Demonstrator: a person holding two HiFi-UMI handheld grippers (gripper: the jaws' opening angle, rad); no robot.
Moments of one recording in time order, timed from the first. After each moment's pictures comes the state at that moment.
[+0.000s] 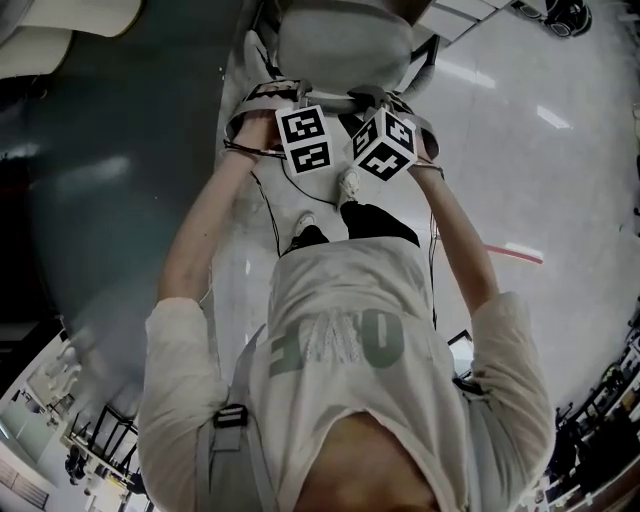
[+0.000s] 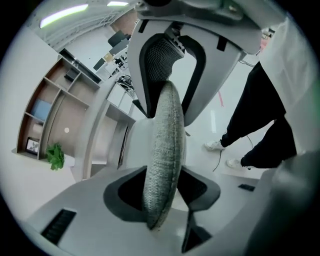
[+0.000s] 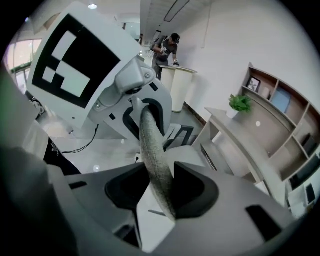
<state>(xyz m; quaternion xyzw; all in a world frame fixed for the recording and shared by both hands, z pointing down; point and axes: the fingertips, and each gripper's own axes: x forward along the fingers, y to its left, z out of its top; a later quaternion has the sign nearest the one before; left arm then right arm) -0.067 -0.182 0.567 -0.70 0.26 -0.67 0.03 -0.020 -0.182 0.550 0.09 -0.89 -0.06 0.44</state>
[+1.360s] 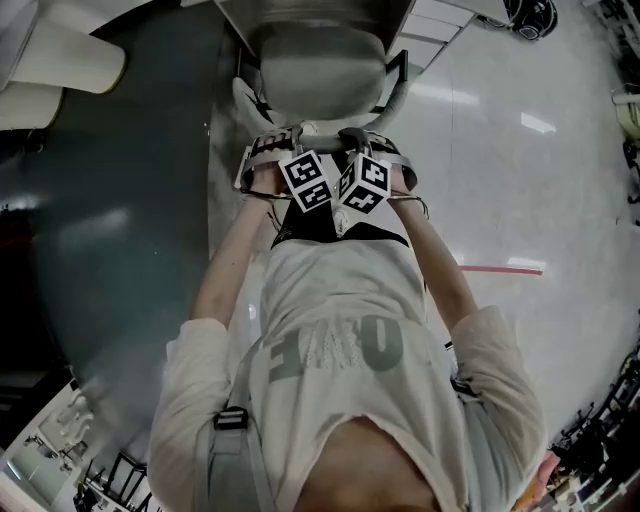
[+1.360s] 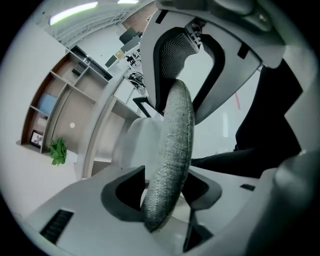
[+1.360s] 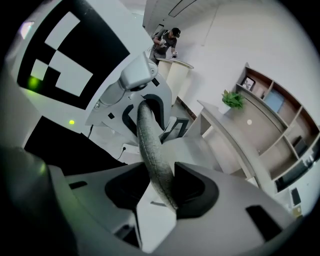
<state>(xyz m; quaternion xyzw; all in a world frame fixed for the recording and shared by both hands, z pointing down) -0.051 -0.223 0.623 -0.68 0.32 -0.66 0.02 0.005 -0.222 0.611 0.12 -0.87 -0.11 0.46</state>
